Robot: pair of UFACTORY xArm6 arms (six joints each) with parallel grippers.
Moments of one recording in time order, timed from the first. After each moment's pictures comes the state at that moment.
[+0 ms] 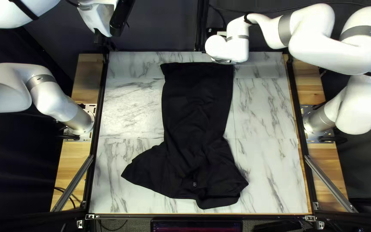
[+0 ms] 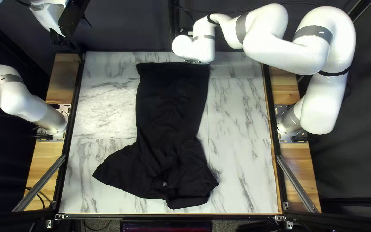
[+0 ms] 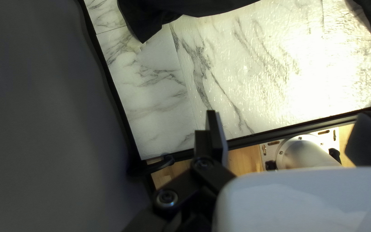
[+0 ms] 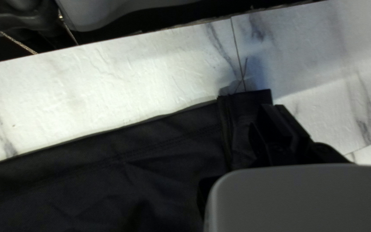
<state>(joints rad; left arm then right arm) 0.64 -0.69 -1.02 -0.14 1.57 0.87 -0.41 0.40 -1.16 -0.60 1.03 1.72</state>
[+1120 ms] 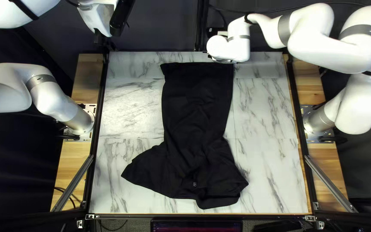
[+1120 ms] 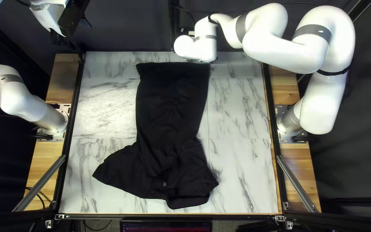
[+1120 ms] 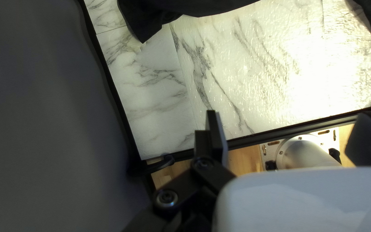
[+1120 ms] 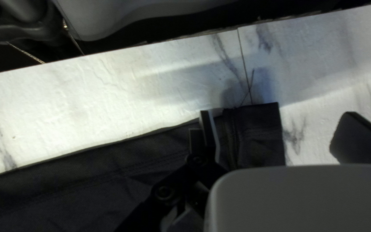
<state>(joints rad) 0.64 -0.69 -1.02 -0.14 1.57 0.87 -0.45 0.45 -1.16 -0.63 0.98 1.71</state>
